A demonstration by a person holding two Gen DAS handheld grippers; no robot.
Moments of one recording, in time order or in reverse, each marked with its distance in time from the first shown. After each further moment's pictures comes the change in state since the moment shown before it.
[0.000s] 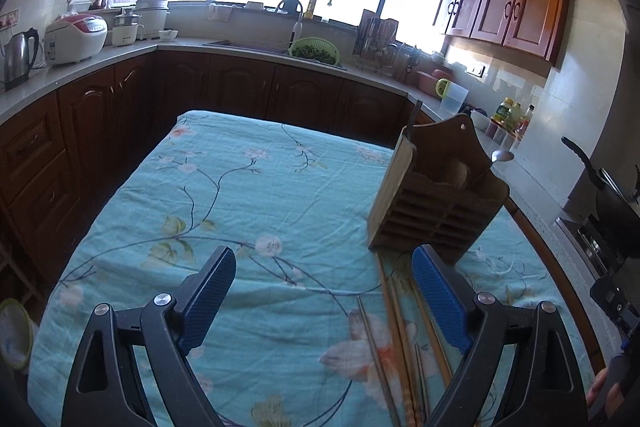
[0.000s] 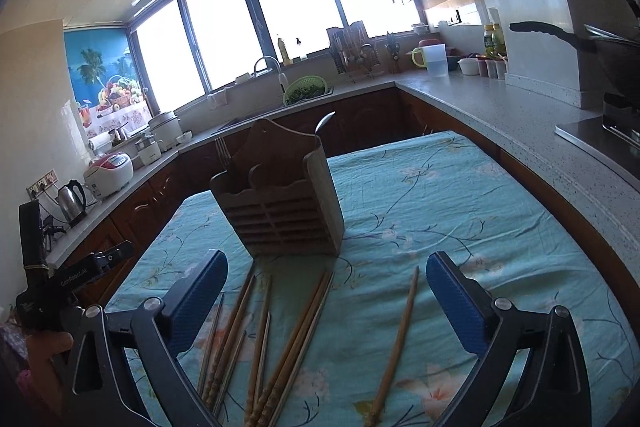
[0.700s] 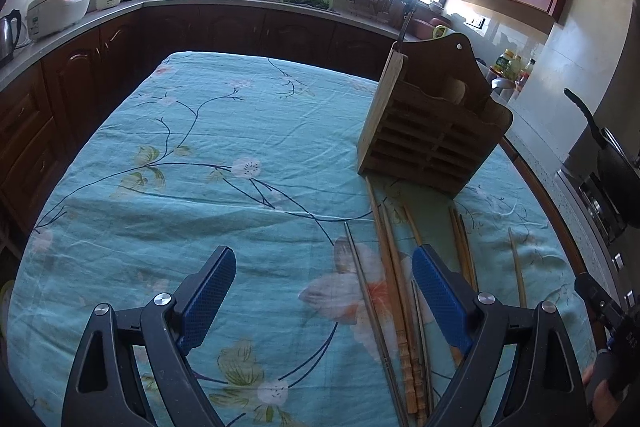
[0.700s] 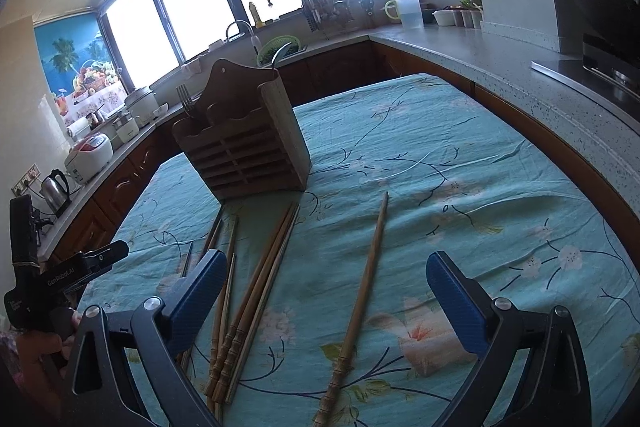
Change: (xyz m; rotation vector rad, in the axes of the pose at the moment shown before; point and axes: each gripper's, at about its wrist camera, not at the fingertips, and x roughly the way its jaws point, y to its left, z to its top) left arm 0.024 -0.014 -0.012 0.016 0.195 -0.006; right arm 0.008 -0.026 -0.040 0.062 0.139 -0.063
